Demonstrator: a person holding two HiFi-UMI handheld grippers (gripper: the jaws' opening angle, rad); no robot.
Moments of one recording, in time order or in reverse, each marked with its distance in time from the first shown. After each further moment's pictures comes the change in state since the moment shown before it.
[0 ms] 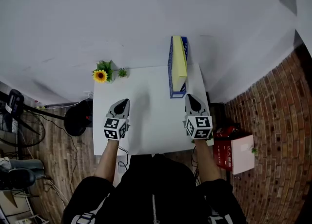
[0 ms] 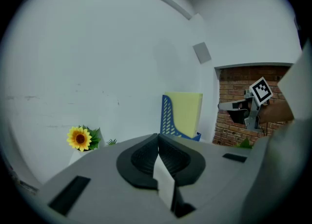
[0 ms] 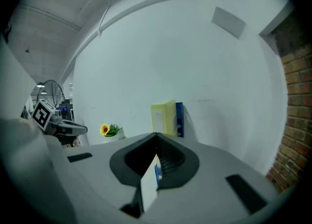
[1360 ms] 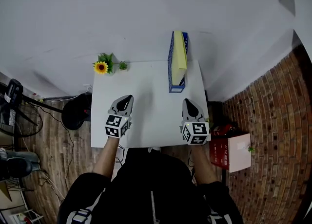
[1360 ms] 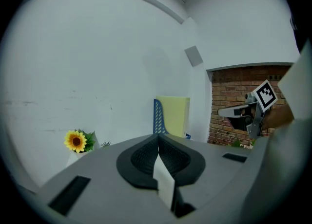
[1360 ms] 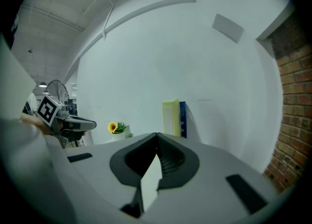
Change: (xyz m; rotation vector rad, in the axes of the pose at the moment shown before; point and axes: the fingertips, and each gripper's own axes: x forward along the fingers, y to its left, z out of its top) left arm -0.024 -0.037 0.009 0.049 -0.041 -0.038; right arm -0.049 0.030 -0.017 -0.007 -0.005 0.016
